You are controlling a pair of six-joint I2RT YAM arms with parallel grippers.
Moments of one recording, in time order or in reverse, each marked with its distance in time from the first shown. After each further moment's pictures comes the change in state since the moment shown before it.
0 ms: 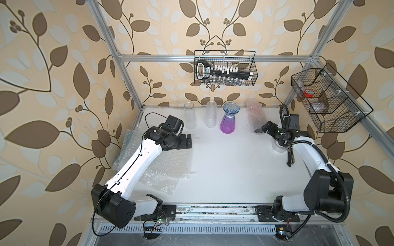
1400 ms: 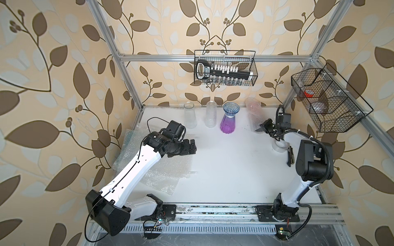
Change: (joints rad) left arm -0.048 -0.083 -0.054 -0.022 0.062 -0.078; right arm -0.018 0.328 0.047 0.399 -0.175 0.239
